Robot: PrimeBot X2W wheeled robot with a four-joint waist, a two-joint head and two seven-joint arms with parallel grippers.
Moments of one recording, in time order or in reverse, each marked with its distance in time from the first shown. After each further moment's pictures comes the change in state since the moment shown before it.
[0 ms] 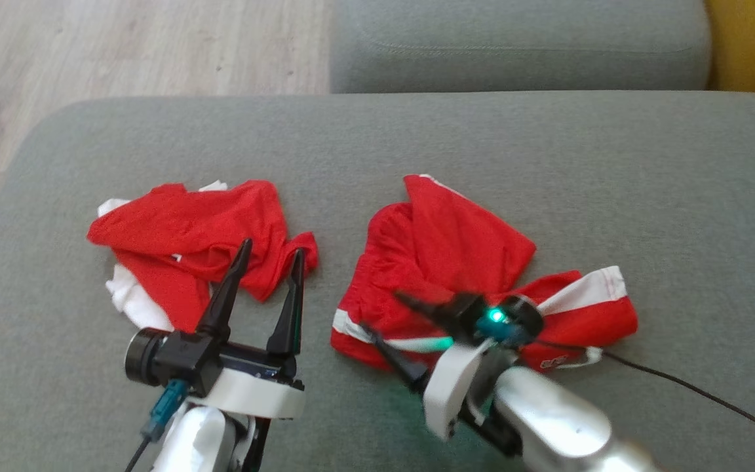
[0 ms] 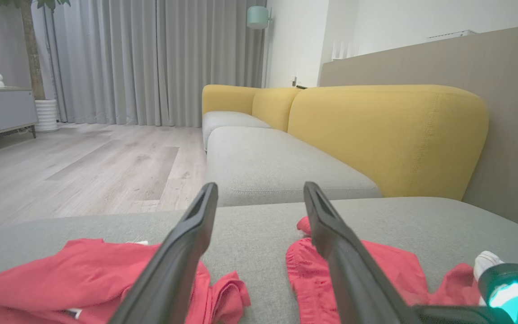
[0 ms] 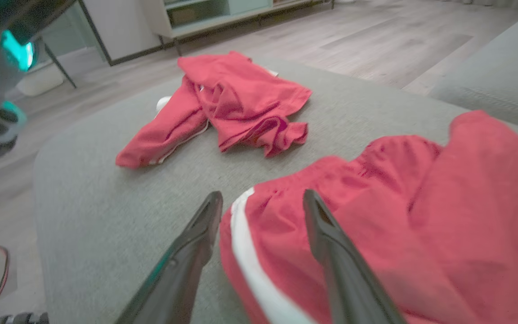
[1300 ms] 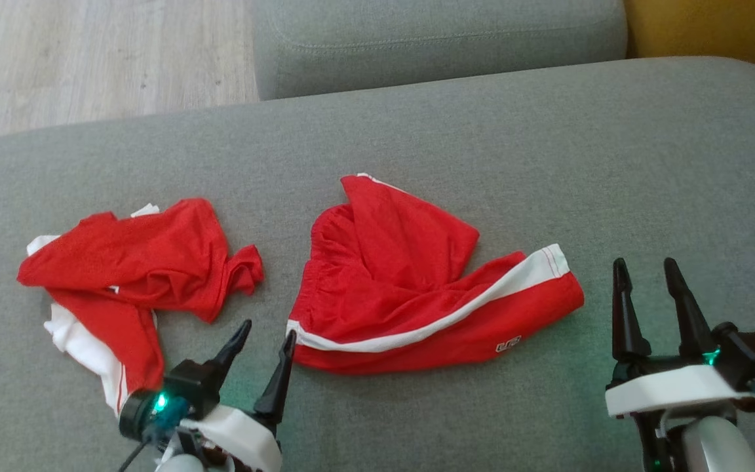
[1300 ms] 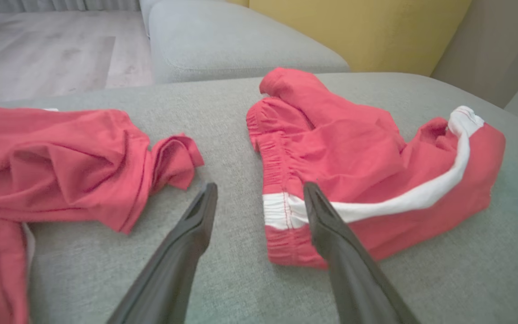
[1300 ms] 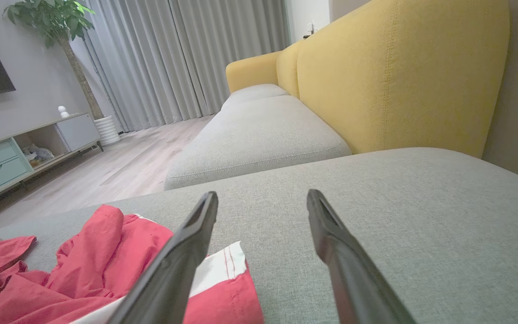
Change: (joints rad) left arm 0.066 0.082 -0.030 0.141 -0.056 -0.055 0.161; right arm 0.456 0.024 -0.931 -0.461 -0.200 0.000 -0.132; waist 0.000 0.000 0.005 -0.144
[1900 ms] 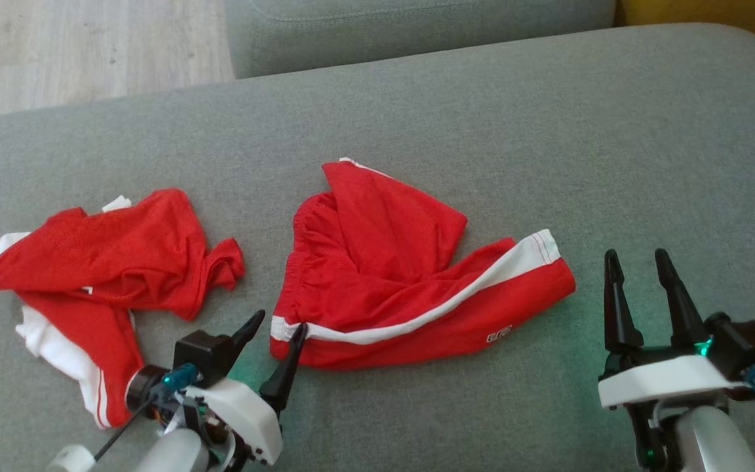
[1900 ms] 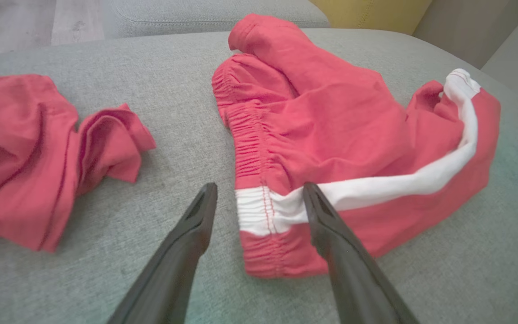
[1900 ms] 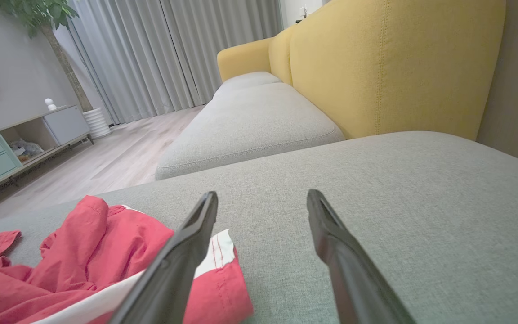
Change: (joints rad) left arm -0.097 0.073 -0.136 0.034 -0.141 -0.009 0.112; right arm -0.026 0.000 0.023 0.013 0.013 0.000 0.000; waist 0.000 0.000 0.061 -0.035
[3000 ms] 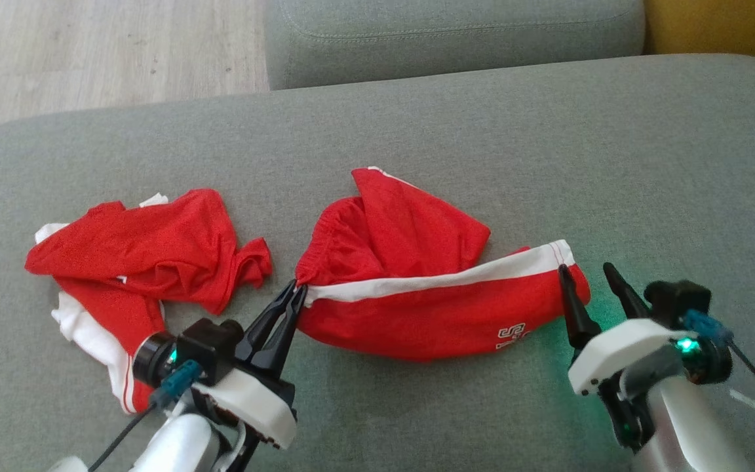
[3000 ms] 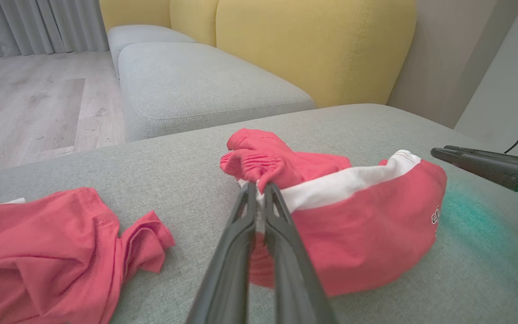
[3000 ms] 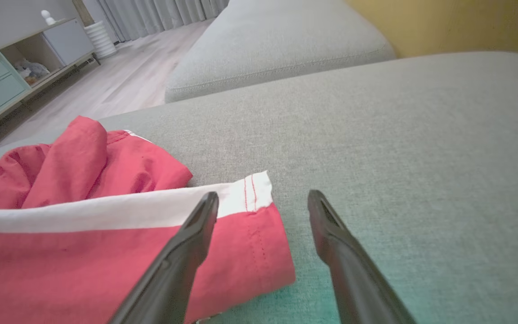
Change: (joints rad) left arm -0.012 0.046 -0.064 -0.178 0.006 0.055 -0.072; right arm -0.153 0.000 0.040 0.261 -0.023 0.000 0.202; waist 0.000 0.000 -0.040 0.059
